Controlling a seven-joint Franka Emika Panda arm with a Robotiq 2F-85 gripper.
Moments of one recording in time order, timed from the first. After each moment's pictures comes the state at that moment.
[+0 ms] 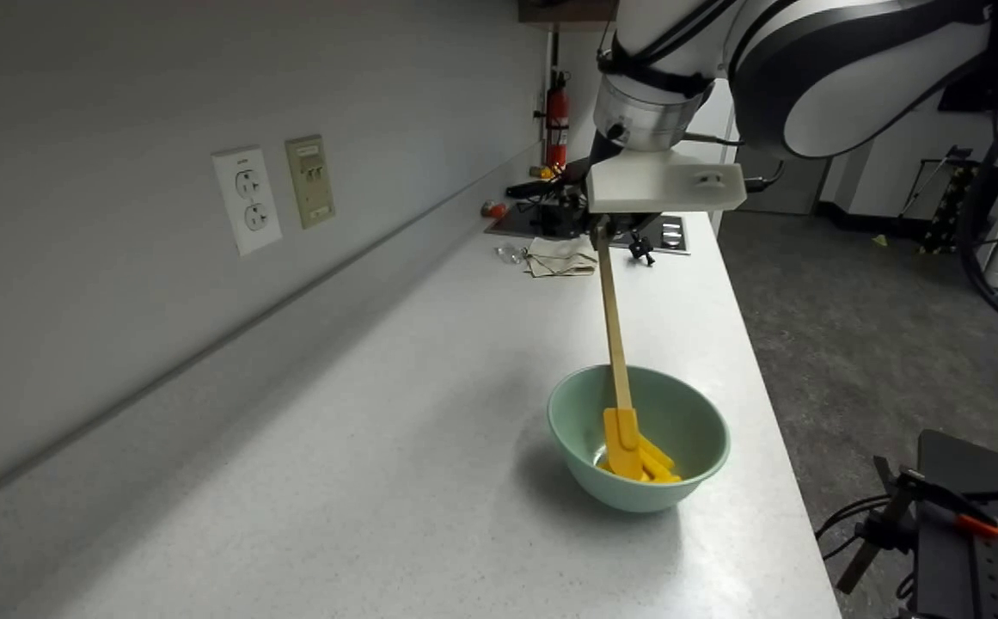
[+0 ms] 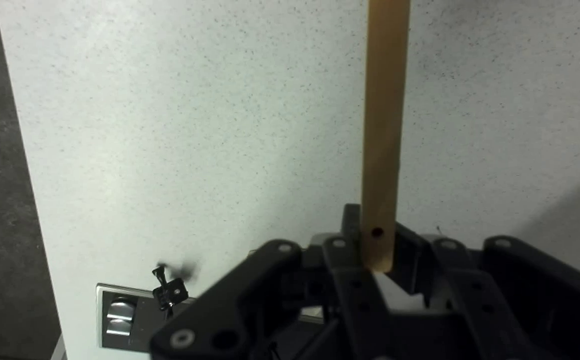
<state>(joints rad) 0.12 0.05 0.07 -2.11 -0.63 2.38 1.41</state>
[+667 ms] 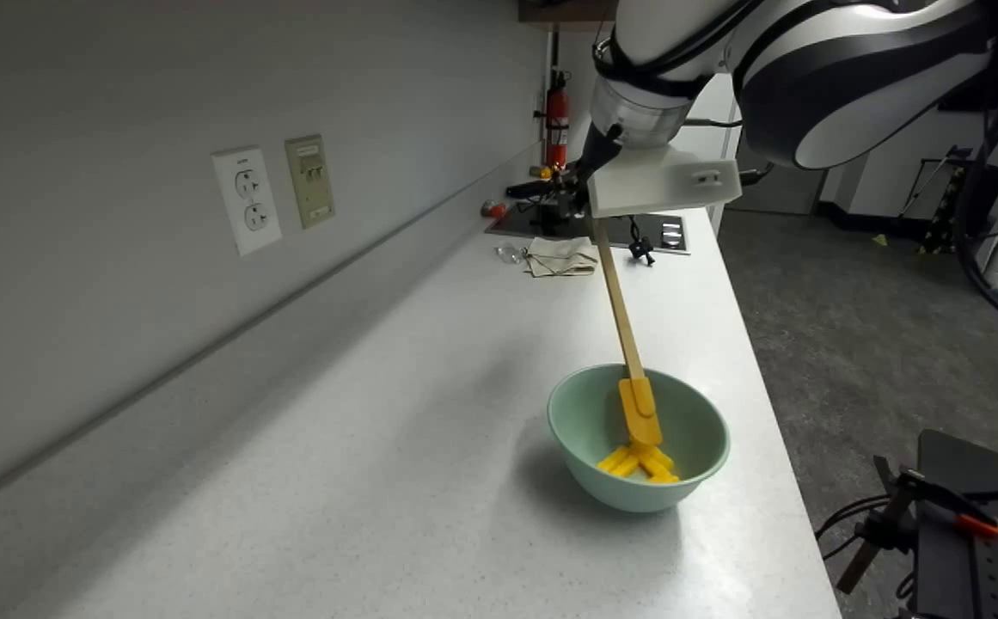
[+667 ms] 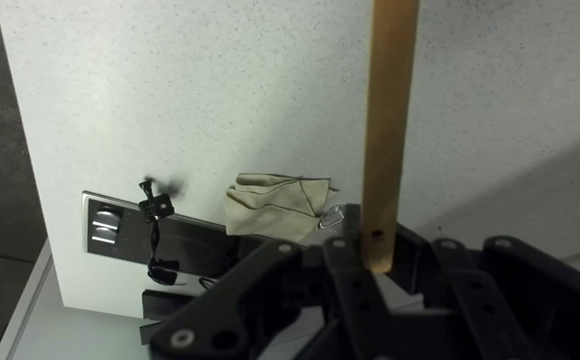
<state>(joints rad) 0.12 0.05 0.07 -2.10 -0.88 2.38 1.47</state>
